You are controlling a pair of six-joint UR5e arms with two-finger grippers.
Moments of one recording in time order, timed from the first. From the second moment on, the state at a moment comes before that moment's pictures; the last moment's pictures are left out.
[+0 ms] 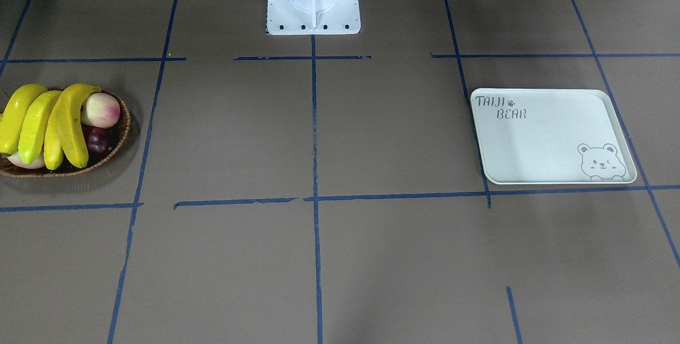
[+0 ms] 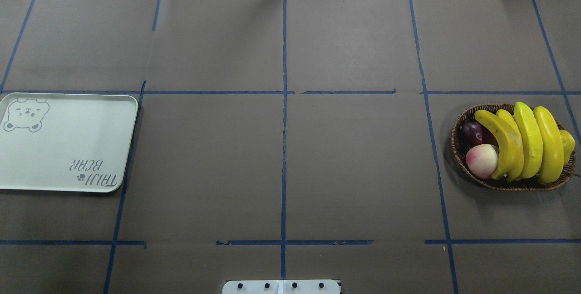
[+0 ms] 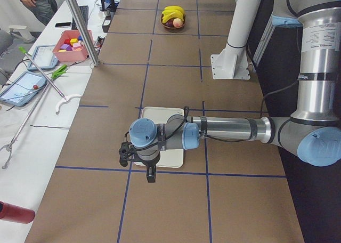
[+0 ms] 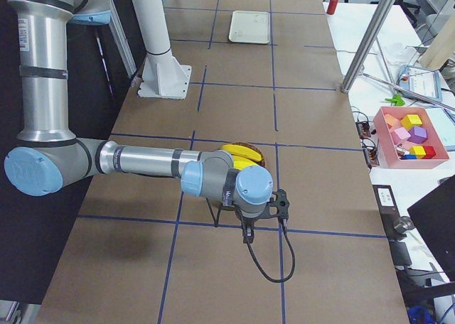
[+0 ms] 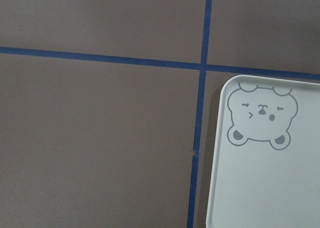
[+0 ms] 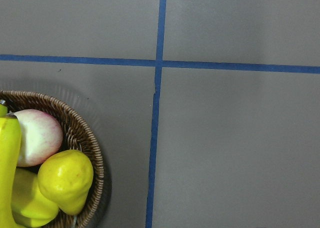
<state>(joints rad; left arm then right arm) -1.63 -1.52 -1.64 -1.49 -2.40 0.01 1.68 -1.62 1.62 -1.69 2.44 -0.23</state>
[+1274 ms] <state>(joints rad) -1.63 -1.52 -1.65 -1.53 -2.41 0.00 1.68 -1.62 1.68 -1.69 2.44 -0.23</state>
